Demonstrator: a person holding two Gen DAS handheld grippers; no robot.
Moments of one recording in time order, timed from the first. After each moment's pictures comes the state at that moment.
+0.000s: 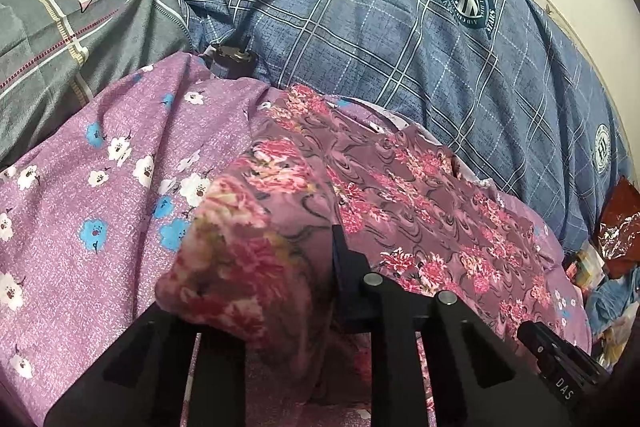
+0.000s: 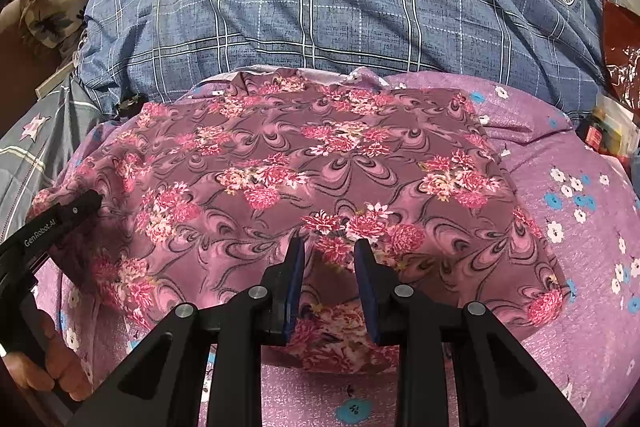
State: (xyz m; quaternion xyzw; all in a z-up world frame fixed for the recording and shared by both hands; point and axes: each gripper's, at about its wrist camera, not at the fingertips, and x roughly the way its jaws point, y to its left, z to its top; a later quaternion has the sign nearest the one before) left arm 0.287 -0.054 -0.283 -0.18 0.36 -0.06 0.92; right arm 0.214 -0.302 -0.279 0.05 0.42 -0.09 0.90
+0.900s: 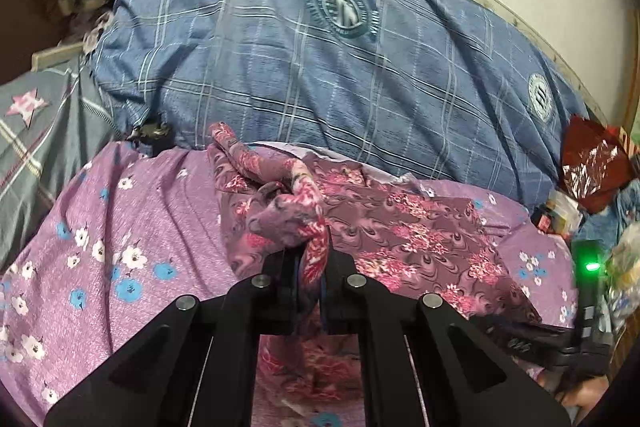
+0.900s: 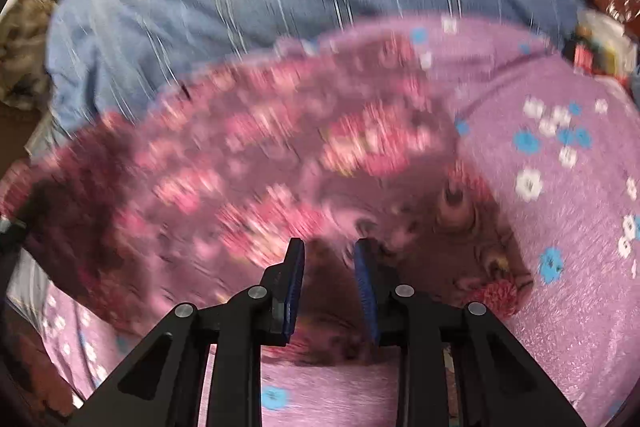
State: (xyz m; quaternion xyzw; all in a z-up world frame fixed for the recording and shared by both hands) left arm 0.257 -0.121 -0.212 -0.07 0.29 -0.15 0.94; right arm 0.211 -0.384 -0.303 0.16 0.50 -0.09 0.84
